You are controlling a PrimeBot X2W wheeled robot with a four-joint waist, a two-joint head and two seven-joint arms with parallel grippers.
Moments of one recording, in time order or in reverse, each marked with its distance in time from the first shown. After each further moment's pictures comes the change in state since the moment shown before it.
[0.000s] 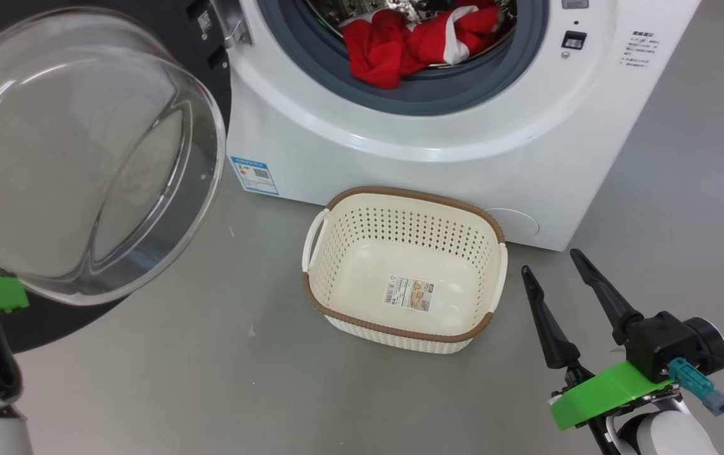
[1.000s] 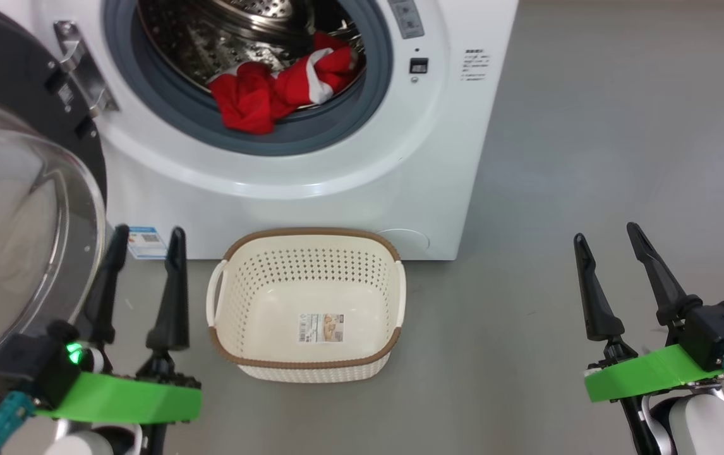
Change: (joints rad) left arm 0.276 -0.041 -0.360 -0.271 -0.121 -0.121 0.080; right arm -0.035 0.002 -0.110 0.034 0.034 0.000 -0.092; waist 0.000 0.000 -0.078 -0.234
